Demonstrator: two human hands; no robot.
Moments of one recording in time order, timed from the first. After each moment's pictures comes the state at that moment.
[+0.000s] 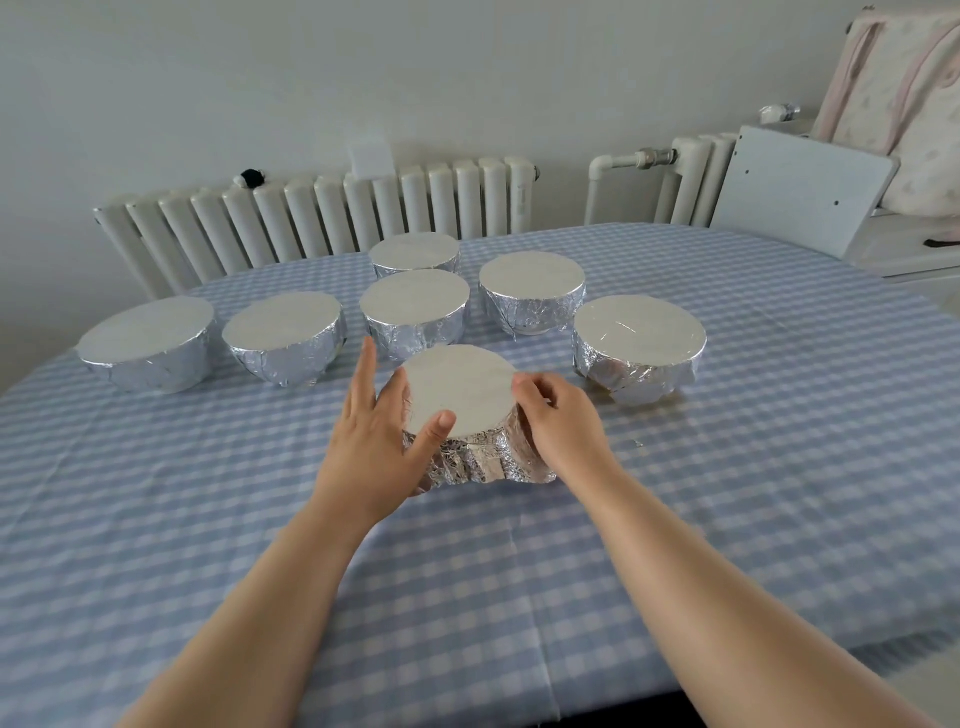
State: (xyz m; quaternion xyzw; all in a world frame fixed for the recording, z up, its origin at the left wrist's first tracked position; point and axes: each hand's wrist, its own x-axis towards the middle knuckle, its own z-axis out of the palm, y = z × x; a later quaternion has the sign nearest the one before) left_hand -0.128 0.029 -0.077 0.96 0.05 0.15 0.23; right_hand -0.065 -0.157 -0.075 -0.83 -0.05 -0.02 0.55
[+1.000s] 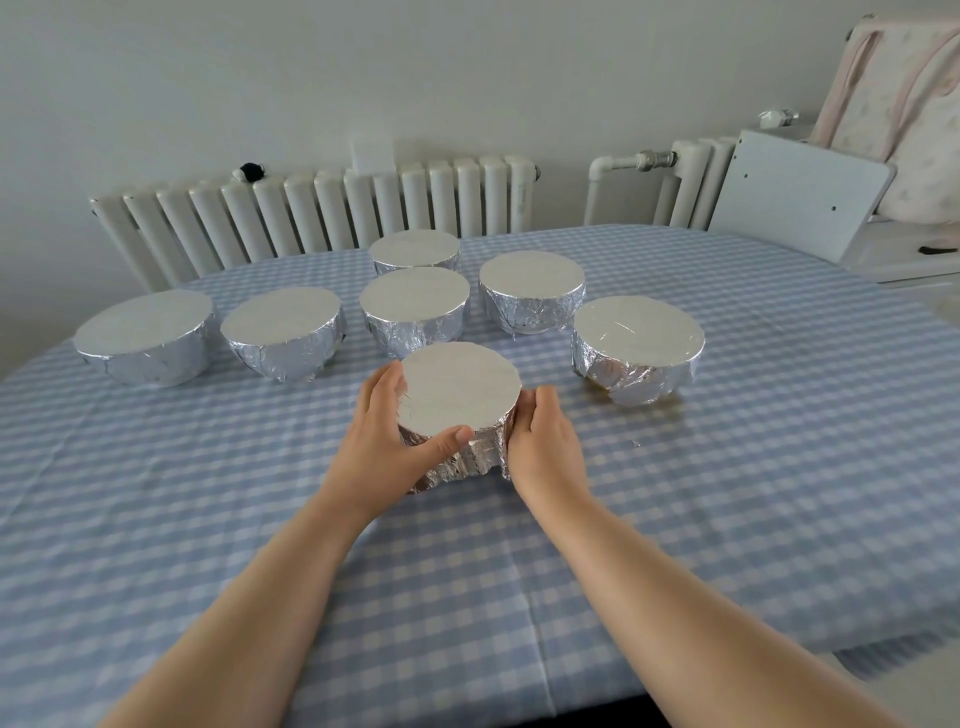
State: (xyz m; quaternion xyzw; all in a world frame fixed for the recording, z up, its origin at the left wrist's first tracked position) left_hand -0.125 0.026 -0.087 0.89 0.03 0.16 0.43; right_hand -0.086 -0.136 -0.091 -0.87 0.01 -0.05 0.49
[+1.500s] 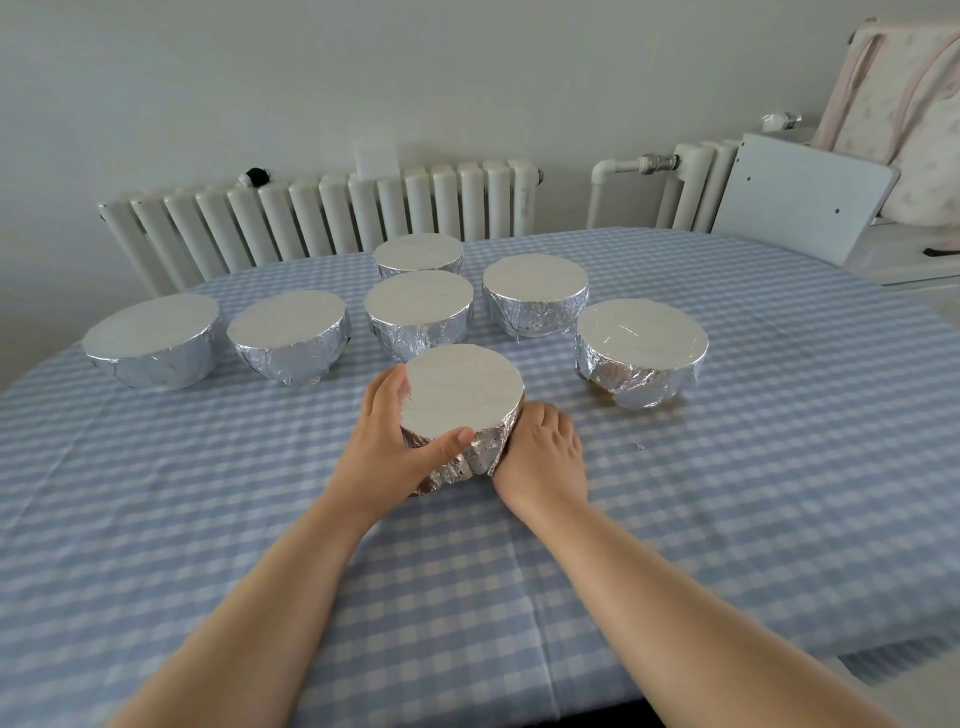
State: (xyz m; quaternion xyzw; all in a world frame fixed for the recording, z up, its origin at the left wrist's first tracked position) left_hand -0.123 0.029 -0.090 0.88 0.03 0.16 0.45; right_hand -0.089 -0.134 -0.101 -0.96 -0.07 -0.03 0.26
